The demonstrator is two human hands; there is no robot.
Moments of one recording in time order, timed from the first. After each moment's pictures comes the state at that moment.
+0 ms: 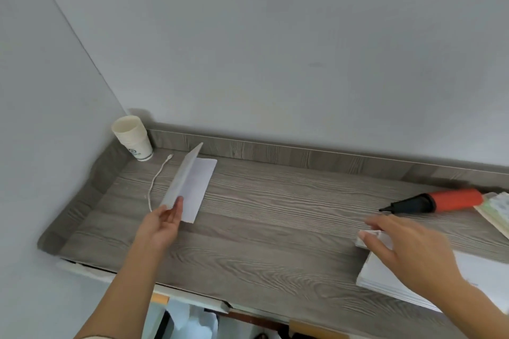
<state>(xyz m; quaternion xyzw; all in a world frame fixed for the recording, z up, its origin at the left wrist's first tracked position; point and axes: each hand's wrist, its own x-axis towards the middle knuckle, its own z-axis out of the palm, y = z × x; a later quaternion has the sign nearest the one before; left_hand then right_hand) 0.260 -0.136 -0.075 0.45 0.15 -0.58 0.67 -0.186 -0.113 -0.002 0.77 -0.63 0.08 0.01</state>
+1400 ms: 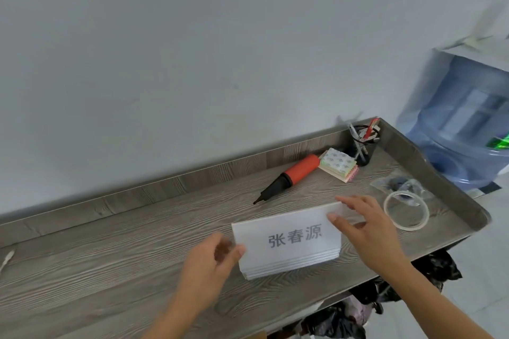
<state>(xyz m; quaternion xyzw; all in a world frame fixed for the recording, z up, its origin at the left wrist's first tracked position) -0.034 -0.112 -0.028 0.53 -0.75 -0.33 0.23 -0.325 -0.034 -0.006 0.48 -0.76 0.39 -0.18</state>
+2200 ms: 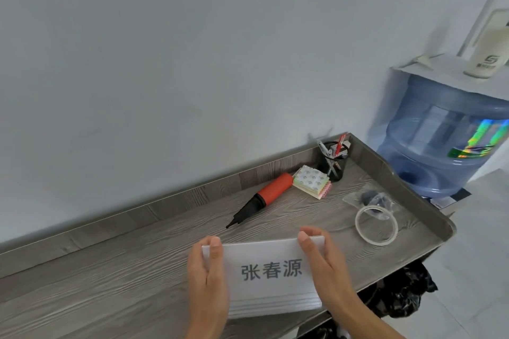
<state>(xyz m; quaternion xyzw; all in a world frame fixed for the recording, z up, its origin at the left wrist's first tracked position) -0.127 -0.085 0.002 0.58 -0.50 -0.47 0.44 -0.299 -0.025 -0.011 0.30 -0.68 0.56 -0.38</state>
